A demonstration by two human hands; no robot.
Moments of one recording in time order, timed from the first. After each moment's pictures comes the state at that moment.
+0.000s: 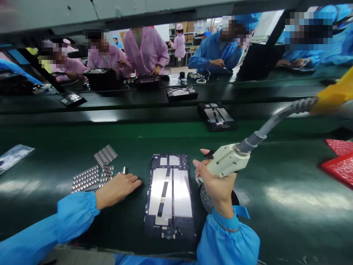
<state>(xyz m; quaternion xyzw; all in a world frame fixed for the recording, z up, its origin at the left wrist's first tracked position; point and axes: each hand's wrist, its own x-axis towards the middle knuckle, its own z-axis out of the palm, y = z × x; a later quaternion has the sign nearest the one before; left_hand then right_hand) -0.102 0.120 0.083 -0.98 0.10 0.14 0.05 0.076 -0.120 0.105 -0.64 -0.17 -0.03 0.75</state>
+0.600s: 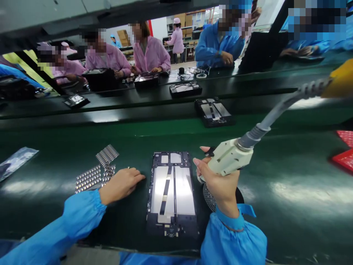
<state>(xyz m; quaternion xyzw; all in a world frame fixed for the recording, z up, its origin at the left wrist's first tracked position) -0.096 0.126 0.070 -0.99 0.06 0.10 0.01 0.074 -0.122 0.104 -0.64 -0.18 -0.03 0.74</state>
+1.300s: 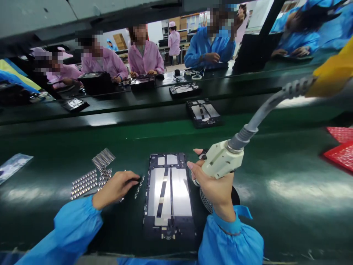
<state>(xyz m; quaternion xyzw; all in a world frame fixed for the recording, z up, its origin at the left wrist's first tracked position) -0.100 0.128 0.061 -0.96 -0.10 0.05 -0.24 0.069 -0.128 0.106 -0.65 -0.20 -0.01 0.74</state>
